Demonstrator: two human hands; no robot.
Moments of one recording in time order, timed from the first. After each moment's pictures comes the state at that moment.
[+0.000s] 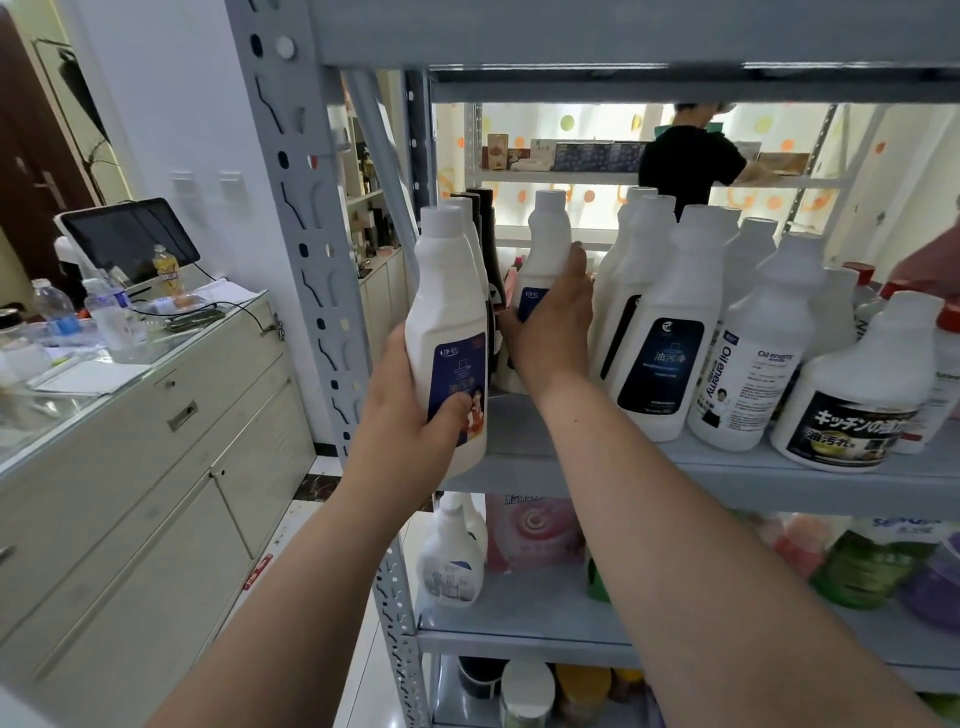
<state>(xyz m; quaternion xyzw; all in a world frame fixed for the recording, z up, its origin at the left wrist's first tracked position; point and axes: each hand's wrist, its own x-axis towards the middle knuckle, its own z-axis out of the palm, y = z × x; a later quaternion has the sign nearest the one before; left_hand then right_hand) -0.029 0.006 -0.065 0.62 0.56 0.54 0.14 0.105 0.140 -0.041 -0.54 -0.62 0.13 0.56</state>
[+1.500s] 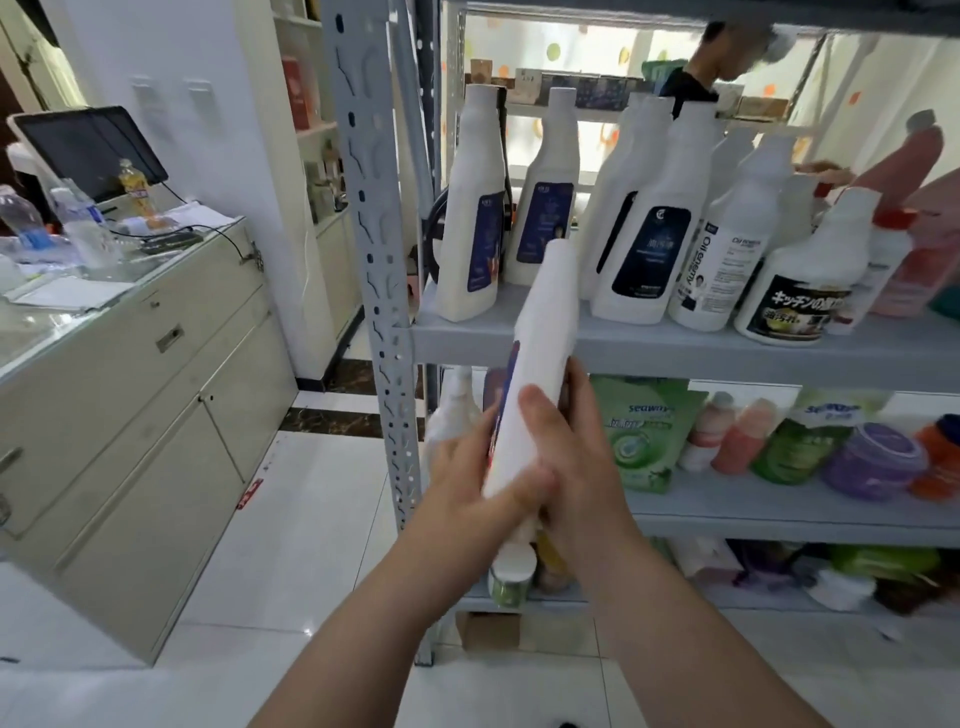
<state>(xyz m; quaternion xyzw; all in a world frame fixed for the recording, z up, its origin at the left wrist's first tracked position) -0.003 -0.161 -0.133 0.58 0.48 0.44 0.48 0.110 -0.122 -0.134 -0.36 -0.47 0.56 0.58</state>
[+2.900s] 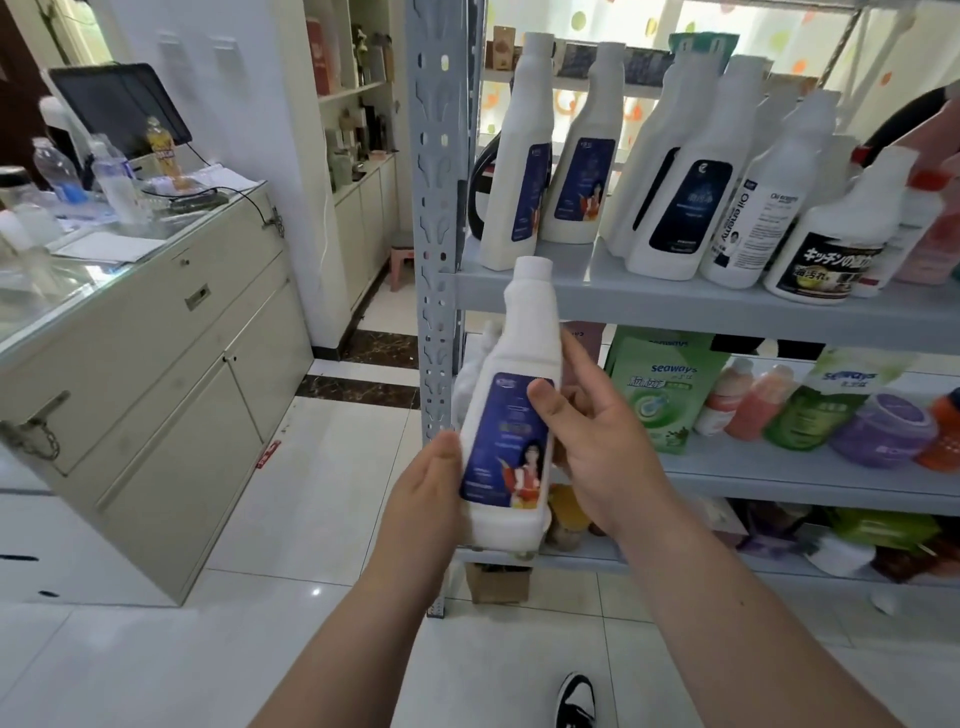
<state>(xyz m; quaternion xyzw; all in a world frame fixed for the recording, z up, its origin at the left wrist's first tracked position) -0.047 -0.219 -0.171 0.40 0.61 0.49 0.48 0.100 -0.172 -0.140 -0.37 -0.54 0.55 0.51</state>
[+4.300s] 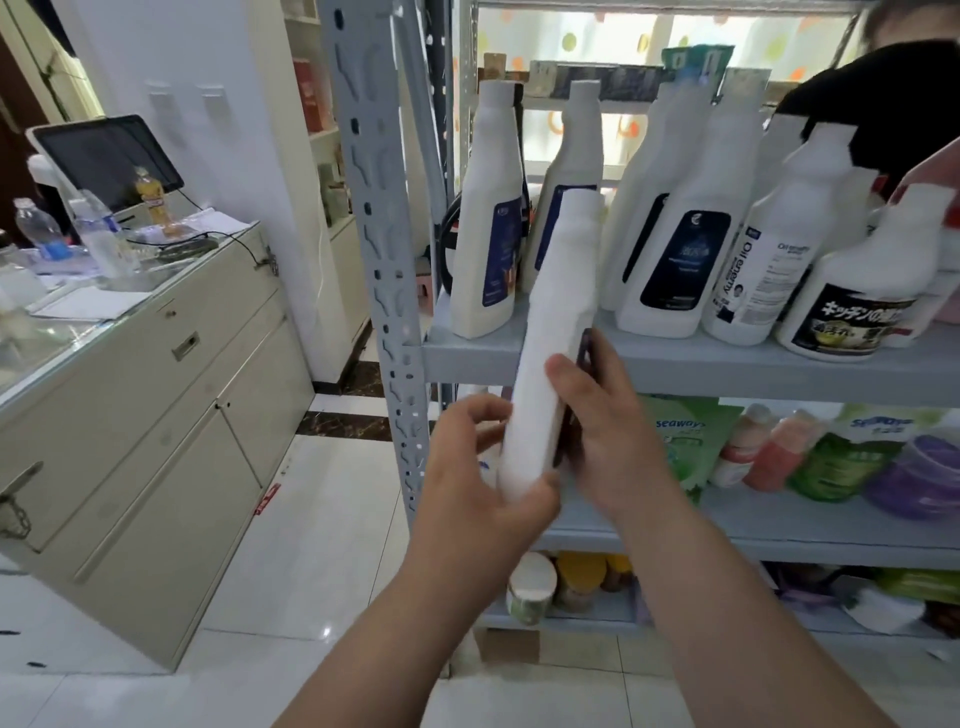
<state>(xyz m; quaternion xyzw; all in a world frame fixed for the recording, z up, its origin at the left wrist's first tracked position) -0.002 -0.133 -0.132 0.58 0.51 0.55 0.30 0.125 -0.065 -0.108 -0.36 -0.47 0.58 0.55</state>
